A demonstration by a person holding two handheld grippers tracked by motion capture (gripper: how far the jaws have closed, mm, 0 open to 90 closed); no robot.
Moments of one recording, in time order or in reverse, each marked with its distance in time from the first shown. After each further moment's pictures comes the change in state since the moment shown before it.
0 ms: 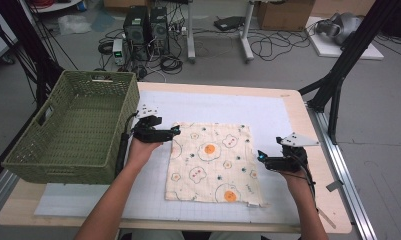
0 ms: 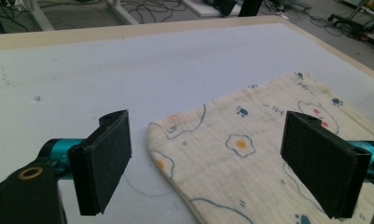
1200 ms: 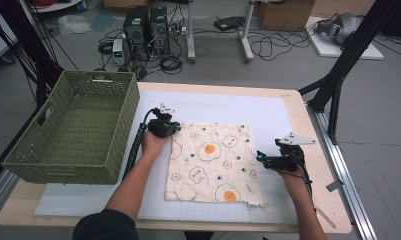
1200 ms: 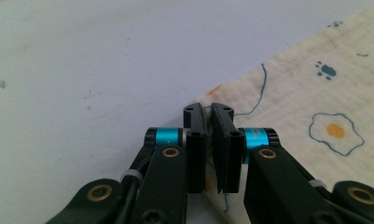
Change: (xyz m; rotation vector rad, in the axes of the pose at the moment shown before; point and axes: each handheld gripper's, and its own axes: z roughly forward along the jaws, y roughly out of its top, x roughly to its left) left arm 0.017 -0.011 0.065 0.193 0.079 0.106; right arm -0.007 -0.008 0.017 0.056 -0.008 0.059
